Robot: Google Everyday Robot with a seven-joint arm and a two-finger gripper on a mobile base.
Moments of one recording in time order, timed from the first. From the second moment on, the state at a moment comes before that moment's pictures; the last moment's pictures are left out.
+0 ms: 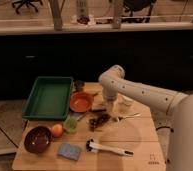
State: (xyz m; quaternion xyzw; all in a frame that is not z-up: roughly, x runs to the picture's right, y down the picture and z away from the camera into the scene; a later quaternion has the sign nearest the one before) arm 0.089 0.099 0.857 -0.30 0.00 0.02 0.95
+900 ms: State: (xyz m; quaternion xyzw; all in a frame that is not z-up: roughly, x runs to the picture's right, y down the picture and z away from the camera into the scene) arm 0.075 0.076 0.834 -0.27 -0.03 -0.02 0.96
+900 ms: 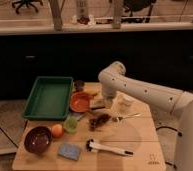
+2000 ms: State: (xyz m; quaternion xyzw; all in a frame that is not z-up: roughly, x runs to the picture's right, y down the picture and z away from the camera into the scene) arm -0.014 0.031 0.867 -0.27 -0.11 -0.12 0.95
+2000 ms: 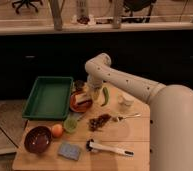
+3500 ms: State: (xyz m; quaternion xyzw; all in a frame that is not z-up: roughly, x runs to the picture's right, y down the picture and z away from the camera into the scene) arm -0.034 0.037 0.883 -0.30 -0.15 -0.15 0.93
